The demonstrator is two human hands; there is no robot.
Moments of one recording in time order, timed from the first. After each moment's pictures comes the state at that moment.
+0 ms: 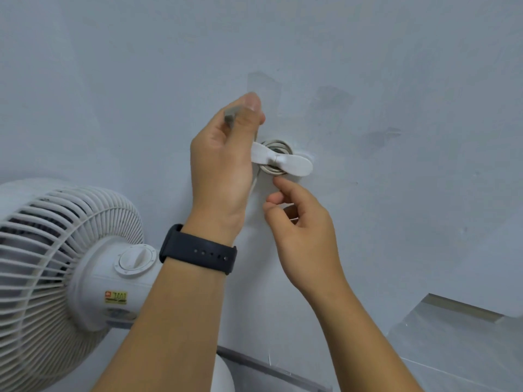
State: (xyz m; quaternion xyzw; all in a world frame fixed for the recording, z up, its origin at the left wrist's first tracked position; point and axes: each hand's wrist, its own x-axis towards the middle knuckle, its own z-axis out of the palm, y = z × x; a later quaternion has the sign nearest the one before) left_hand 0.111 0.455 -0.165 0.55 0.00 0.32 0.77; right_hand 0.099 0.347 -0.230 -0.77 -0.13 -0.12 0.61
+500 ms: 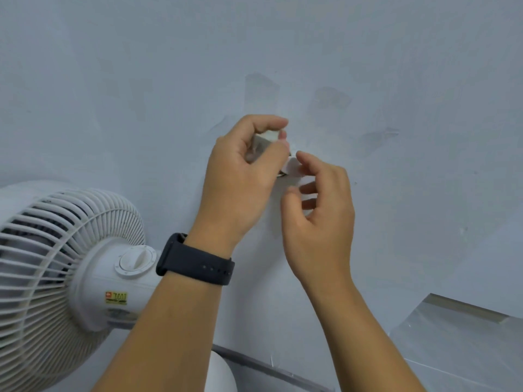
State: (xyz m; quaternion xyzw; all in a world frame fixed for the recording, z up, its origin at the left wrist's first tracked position) left_hand 0.104 0.455 -0.177 0.70 -0.09 0.30 0.65; right_hand 0.102 0.344 -0.222 -0.76 -0.15 -0.33 0.54
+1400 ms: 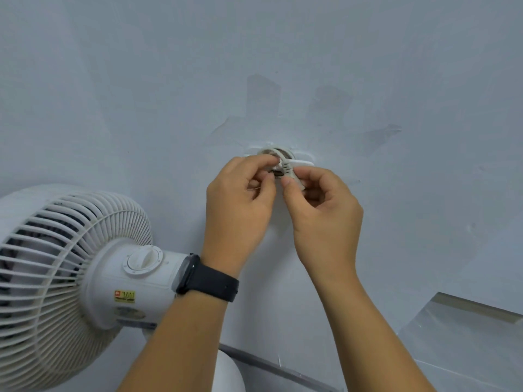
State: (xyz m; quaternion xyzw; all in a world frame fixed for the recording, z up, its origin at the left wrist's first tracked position) left_hand 0.112 0.456 -0.221 0.77 -0.05 0.40 0.50; right_hand 0.114 0.342 -0.224 -0.71 -0.10 -0.28 0.64
